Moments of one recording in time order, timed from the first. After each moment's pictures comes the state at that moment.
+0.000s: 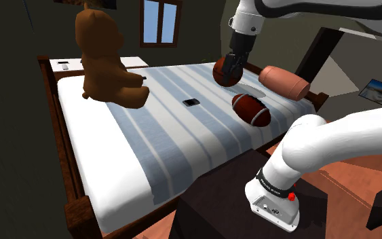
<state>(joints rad) -0.02 -0.77 -0.01 -2.42 -0.03 1.62 -0.05</state>
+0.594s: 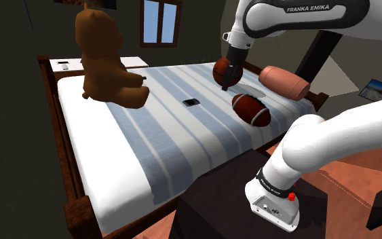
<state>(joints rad) -0.01 -0.66 -0.18 -2.49 -0.13 1.81 -0.34</state>
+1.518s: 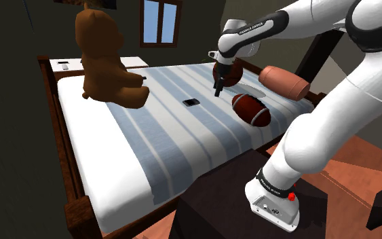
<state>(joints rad) 0.06 -0.18 -0.48 -2.35 -0.11 2.17 -0.97</state>
